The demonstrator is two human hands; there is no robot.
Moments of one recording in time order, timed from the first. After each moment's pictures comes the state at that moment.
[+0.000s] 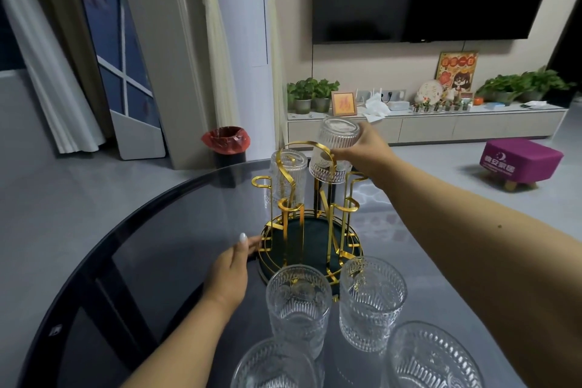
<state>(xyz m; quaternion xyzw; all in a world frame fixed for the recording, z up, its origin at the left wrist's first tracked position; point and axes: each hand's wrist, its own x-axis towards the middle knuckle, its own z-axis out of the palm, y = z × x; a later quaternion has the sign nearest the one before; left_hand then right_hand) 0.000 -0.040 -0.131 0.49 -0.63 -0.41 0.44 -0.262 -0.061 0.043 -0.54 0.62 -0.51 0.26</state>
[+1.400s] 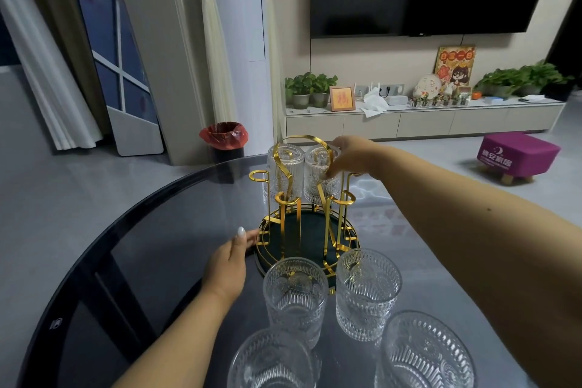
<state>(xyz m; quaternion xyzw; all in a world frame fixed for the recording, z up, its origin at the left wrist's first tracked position) 0.000 -0.042 -0.133 0.51 -0.63 -0.40 0.42 -0.254 -0.060 0.049 -0.61 0.72 -0.23 0.23</state>
